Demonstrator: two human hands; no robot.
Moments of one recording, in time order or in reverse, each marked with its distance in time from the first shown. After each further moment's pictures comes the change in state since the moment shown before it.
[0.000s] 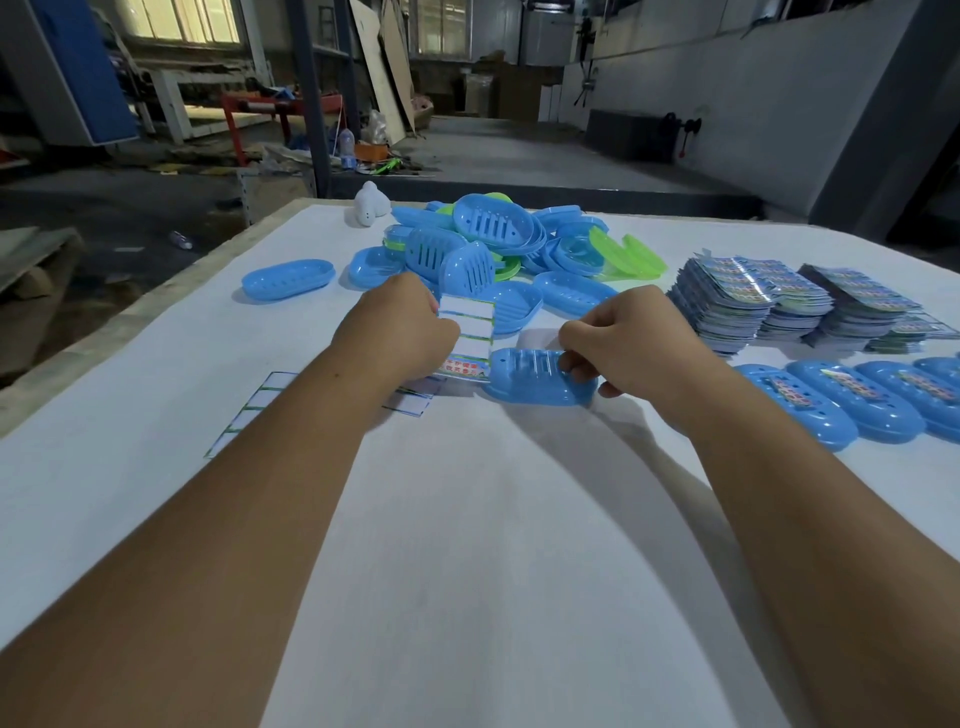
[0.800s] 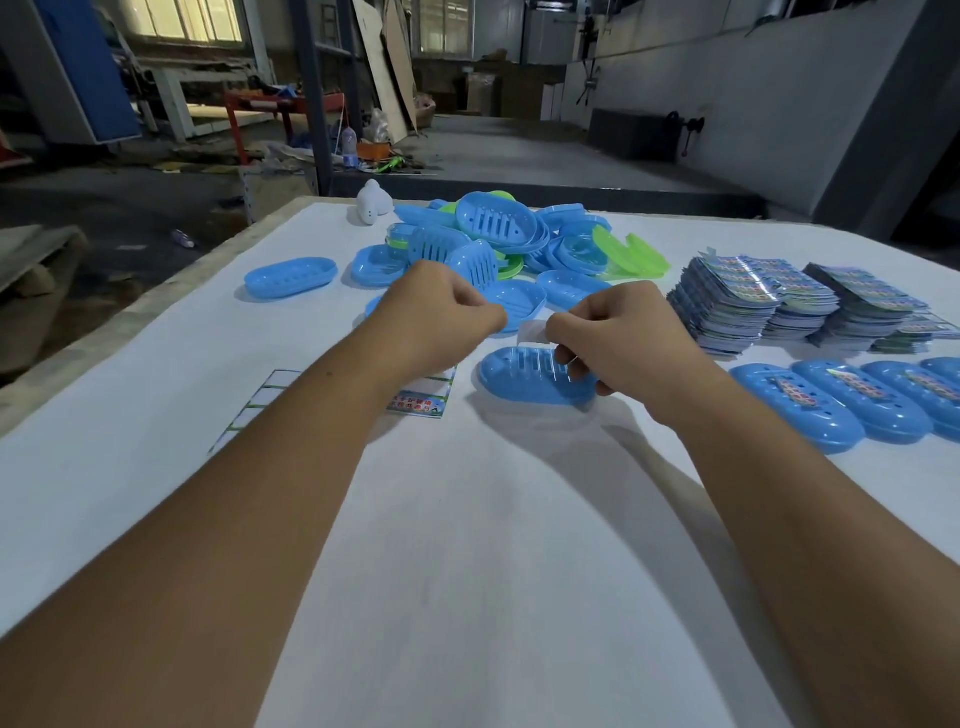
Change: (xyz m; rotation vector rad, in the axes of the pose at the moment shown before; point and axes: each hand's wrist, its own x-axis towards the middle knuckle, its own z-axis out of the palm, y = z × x) left_hand -0.019 0.021 -0.009 -0.273 -0.095 0.116; right_hand -0.003 -0.007 0.009 0.061 0.034 -0.054
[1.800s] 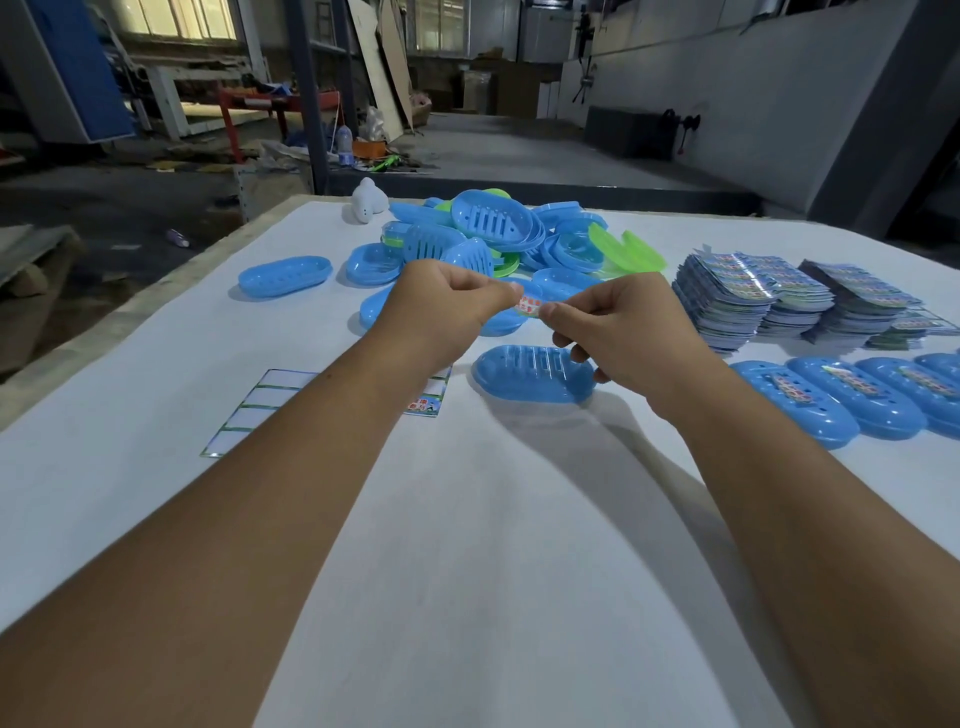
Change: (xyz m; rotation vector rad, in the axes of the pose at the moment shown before) left_hand -0.001 0.005 0.016 -0.377 0.064 -0.038; right_hand 0.003 0.002 -0.006 0.041 0.010 -0.071
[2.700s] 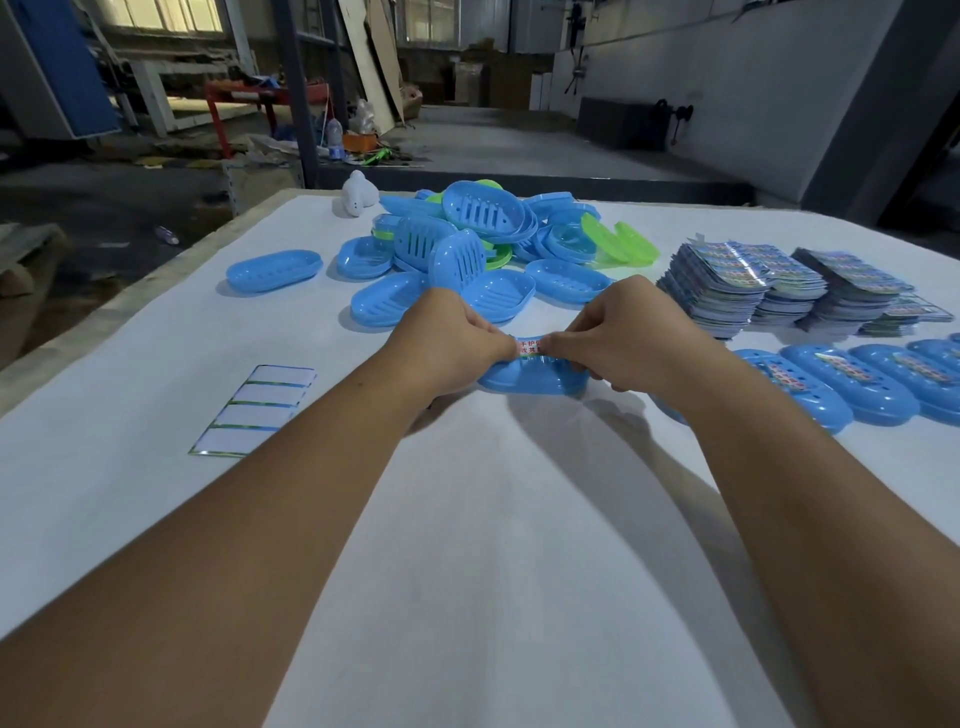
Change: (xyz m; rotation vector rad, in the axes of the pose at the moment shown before) left_hand 0.001 -0.018 0.015 0.300 -0.105 -0.088; right_hand 0.002 0.004 -0.009 -0.448 -0.096 0.091
